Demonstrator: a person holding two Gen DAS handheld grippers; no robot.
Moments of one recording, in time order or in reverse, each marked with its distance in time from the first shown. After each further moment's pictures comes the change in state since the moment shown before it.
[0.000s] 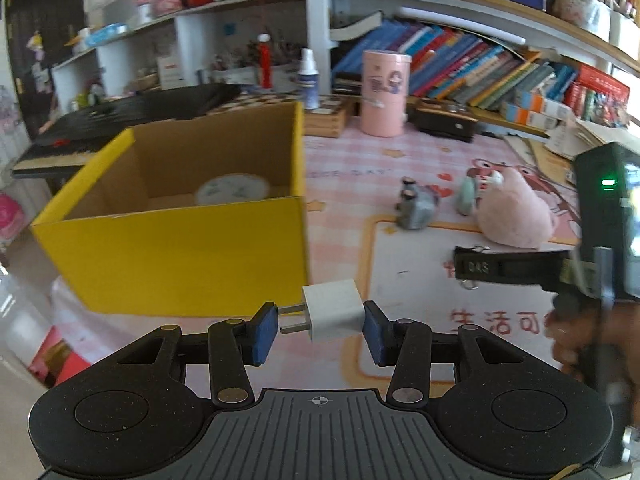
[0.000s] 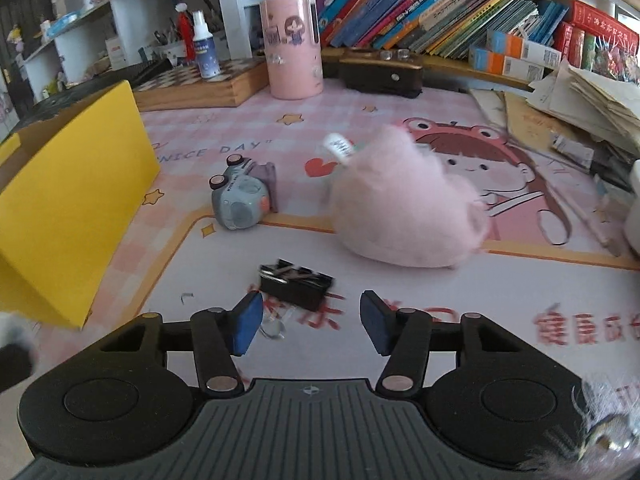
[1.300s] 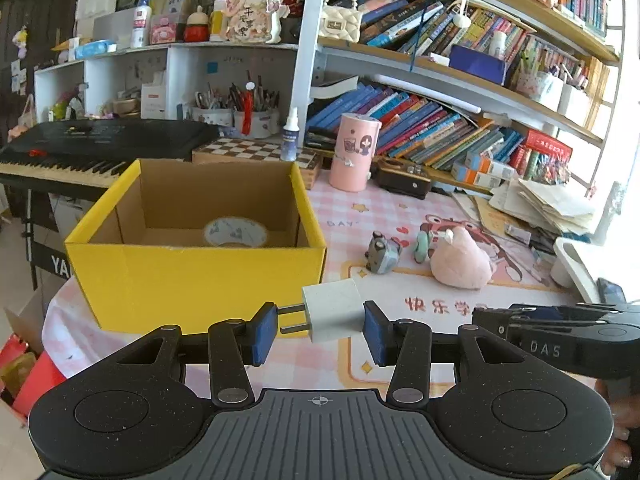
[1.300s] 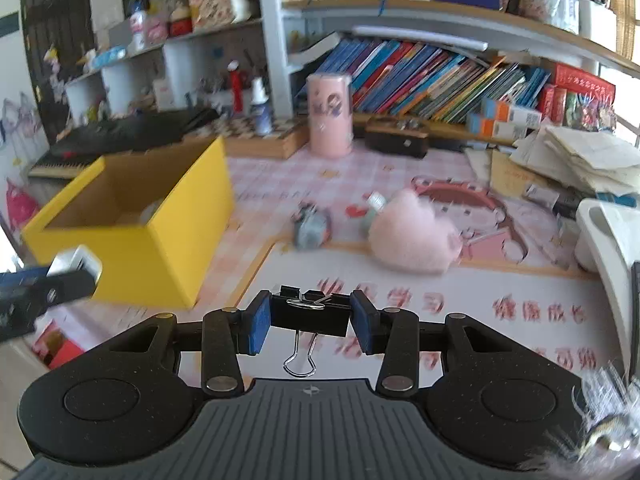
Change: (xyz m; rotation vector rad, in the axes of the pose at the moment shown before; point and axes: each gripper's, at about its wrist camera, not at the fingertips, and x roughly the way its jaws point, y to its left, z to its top) left arm -0.062 0.064 -0.005 -0.044 -0.135 -0.218; right arm -0.144 0.047 -0.032 -0.047 -0.128 0.035
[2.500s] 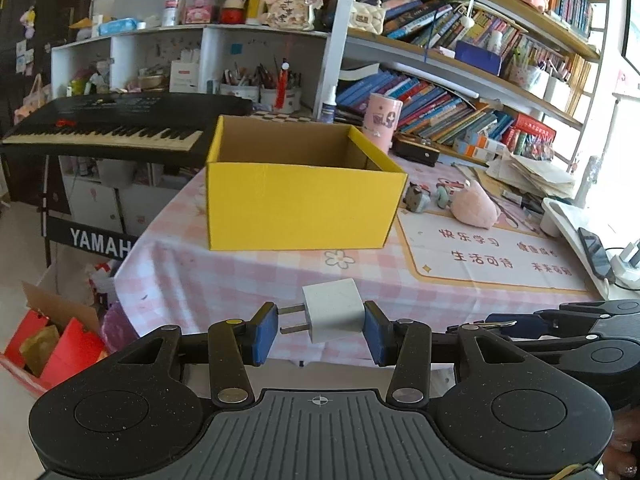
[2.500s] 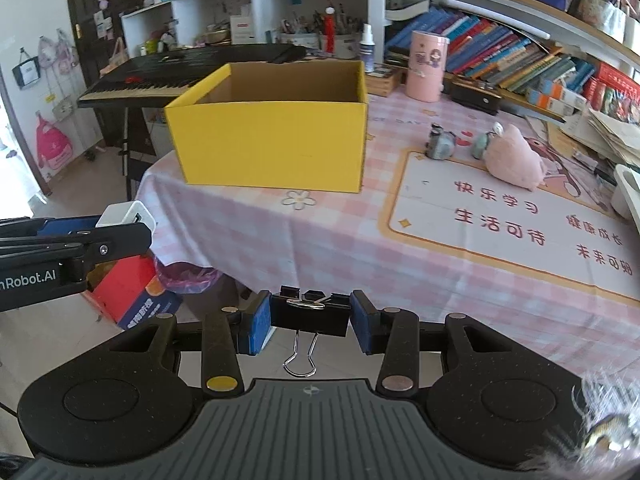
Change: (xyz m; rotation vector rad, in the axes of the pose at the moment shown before) left arm -0.101 0.117 -0.064 0.001 0.042 -0.049; right arm -0.064 0.176 -0.084 -0.089 0.121 0.036
